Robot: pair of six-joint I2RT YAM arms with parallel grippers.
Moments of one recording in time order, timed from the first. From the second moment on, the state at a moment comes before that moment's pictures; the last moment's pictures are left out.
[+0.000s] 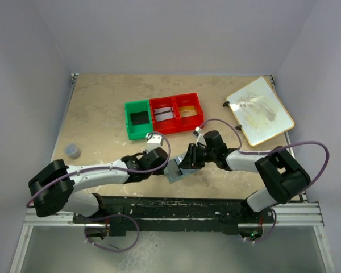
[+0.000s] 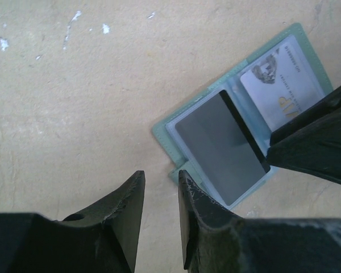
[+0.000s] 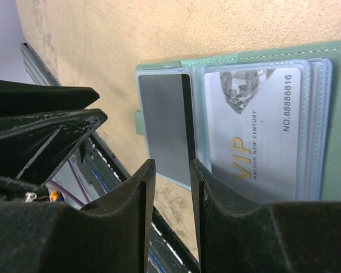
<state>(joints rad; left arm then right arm) -1.03 1.33 0.66 -0.25 -0.45 -0.82 0.57 1.51 0.53 0.23 -0.56 0.73</state>
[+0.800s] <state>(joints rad) -1.04 1.57 0.79 -0.21 -0.36 -0.74 0.57 1.62 0.45 0.47 -0.60 0.82</state>
